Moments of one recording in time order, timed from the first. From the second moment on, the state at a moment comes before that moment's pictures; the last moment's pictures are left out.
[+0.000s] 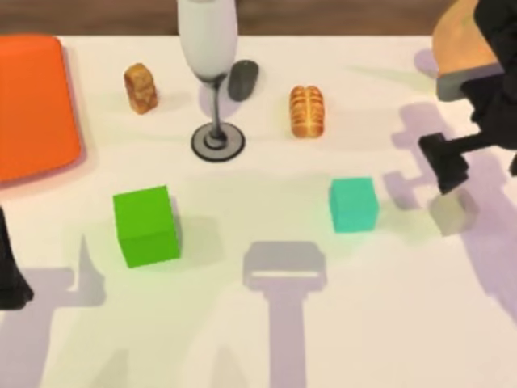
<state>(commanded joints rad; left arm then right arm) 0.00 0.00 0.00 0.00 0.00 0.00 0.20 1.98 1.53 -1.06 0.00 -0.08</state>
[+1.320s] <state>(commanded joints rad) 0.00 0.00 0.00 0.00 0.00 0.00 0.21 2.21 1.45 -0.81 0.00 -0.09</state>
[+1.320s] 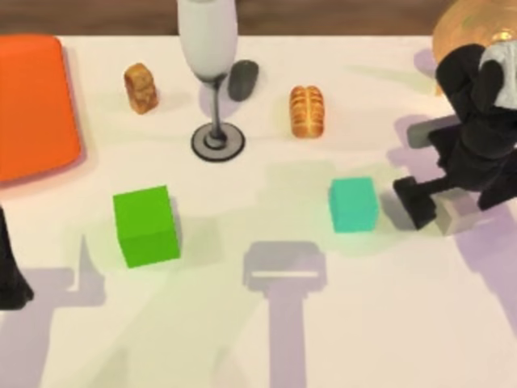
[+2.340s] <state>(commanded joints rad) 0.00 0.00 0.00 0.00 0.00 0.00 0.21 2.21 1.45 -0.81 0.00 -0.09</state>
